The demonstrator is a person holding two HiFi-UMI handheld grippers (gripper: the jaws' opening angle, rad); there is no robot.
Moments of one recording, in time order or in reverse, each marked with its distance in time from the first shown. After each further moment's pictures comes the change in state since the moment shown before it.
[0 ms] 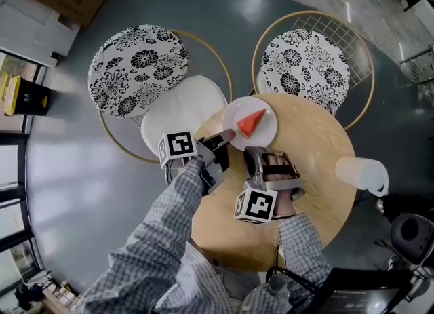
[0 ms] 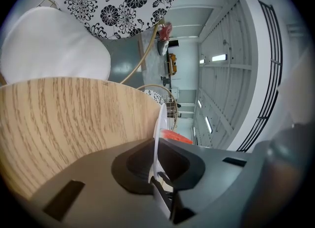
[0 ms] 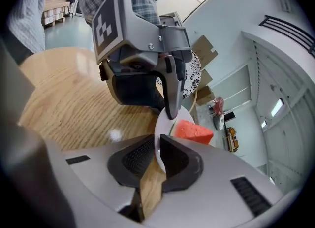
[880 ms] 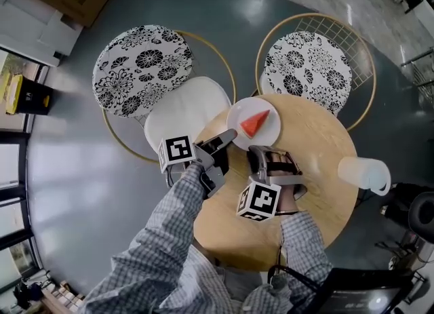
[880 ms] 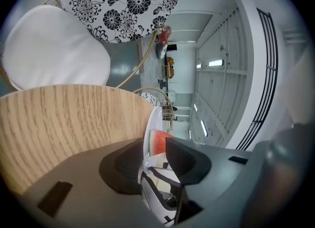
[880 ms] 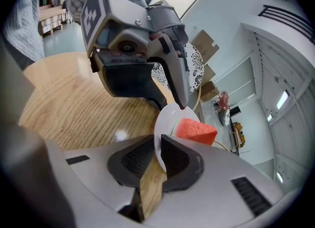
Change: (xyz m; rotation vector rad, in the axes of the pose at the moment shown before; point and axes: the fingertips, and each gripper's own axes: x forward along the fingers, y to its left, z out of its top) left arm -0.016 -0.008 0.000 -0.016 -0.033 -0.057; right arm 0.006 0.005 -0.001 0.043 0.021 0.064
